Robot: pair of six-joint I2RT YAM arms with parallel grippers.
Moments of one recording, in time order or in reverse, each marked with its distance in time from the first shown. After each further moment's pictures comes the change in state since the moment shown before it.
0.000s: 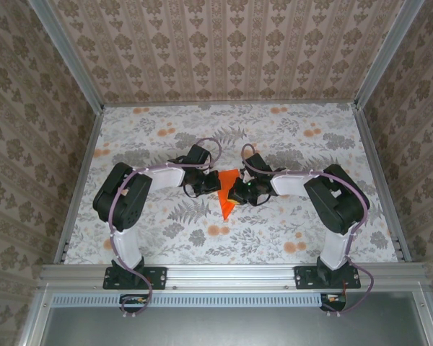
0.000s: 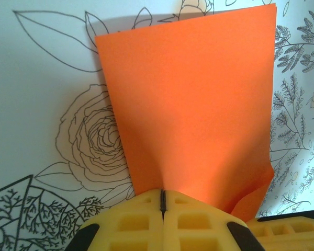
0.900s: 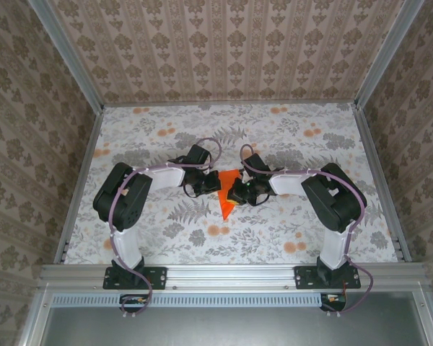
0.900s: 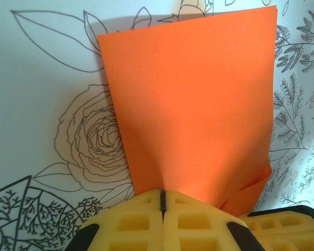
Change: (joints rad) left arm 0.000 0.002 0.001 0.001 0.003 0.000; right arm 0.002 0.024 0.013 0.001 -0.003 -0.008
